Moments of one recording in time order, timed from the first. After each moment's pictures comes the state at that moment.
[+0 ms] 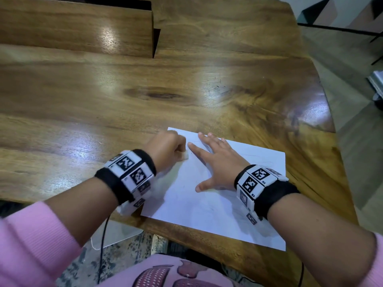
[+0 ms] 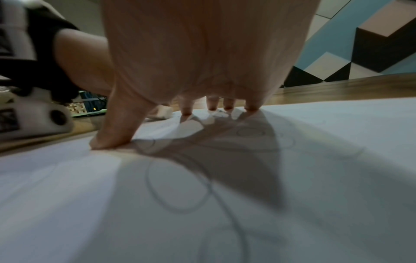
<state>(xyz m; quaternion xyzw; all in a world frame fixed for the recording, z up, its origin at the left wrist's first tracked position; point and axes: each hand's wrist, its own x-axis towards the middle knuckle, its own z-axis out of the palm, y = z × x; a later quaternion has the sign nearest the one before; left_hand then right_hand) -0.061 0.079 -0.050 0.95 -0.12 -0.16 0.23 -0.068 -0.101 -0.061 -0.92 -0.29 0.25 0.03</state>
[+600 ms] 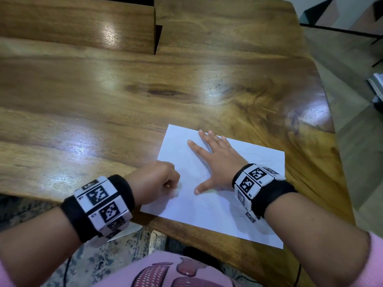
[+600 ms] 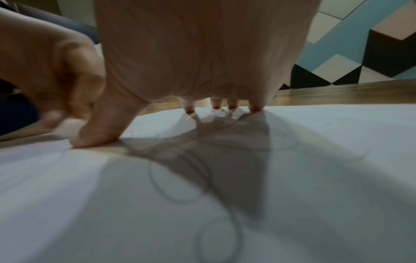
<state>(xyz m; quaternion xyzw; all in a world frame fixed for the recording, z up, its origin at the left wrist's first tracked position) -0.118 0.097 -0.050 0.92 -0.21 -0.26 0.22 -0.071 -0.100 -0.064 -0.92 -0.29 0.26 0.00</state>
